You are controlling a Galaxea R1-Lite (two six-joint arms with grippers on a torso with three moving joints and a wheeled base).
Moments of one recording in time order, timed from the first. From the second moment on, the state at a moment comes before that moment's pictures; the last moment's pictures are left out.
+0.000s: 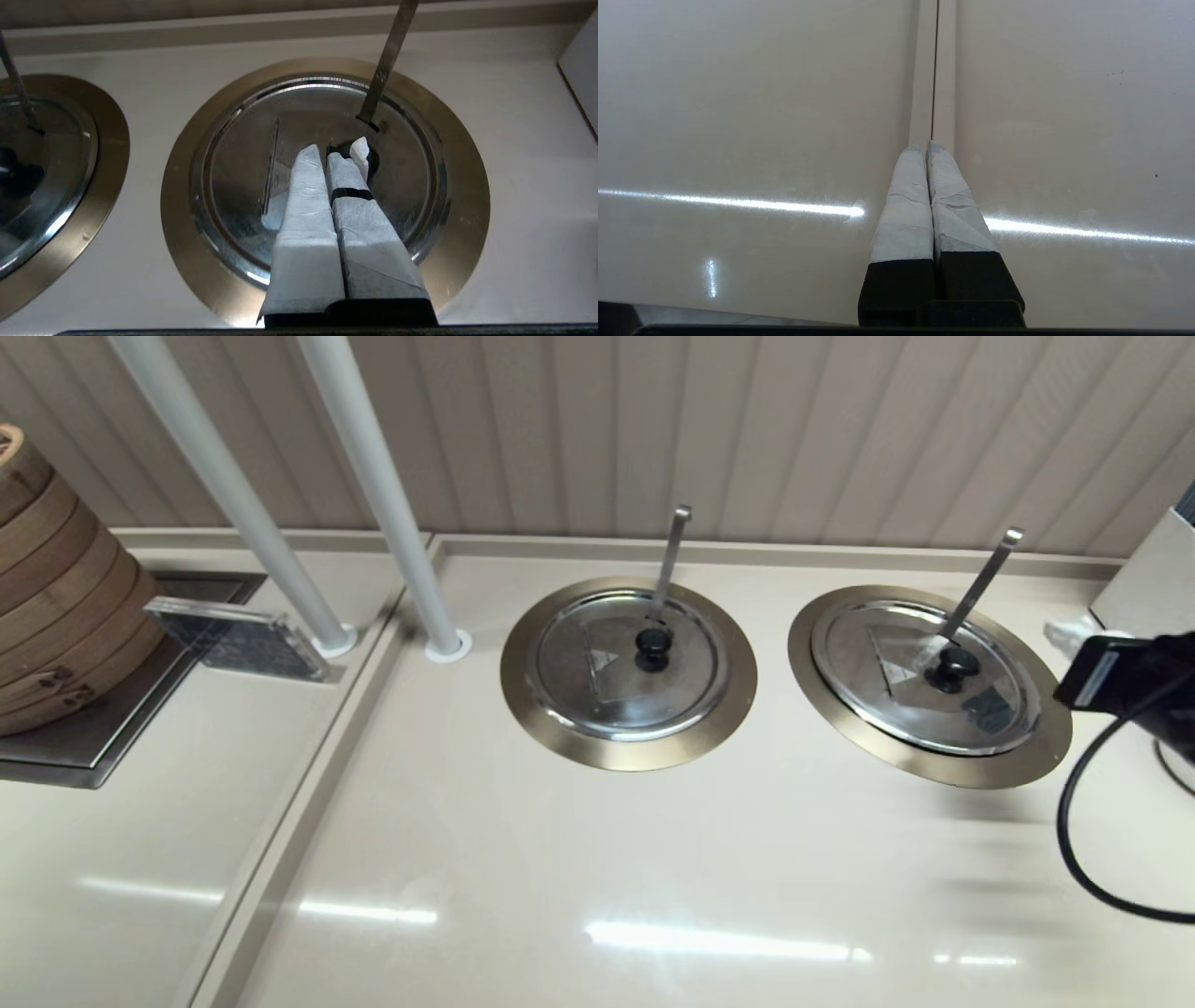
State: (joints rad) left arm 0.00 0.00 -0.03 0.07 0.00 0.01; right arm -0.03 1.41 -0.60 -0.83 -0.07 0.04
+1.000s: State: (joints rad) left arm 0.00 0.00 -0.03 0.07 0.00 0.01; right arm -0.06 1.91 -0.81 -1.22 -0.20 0.06
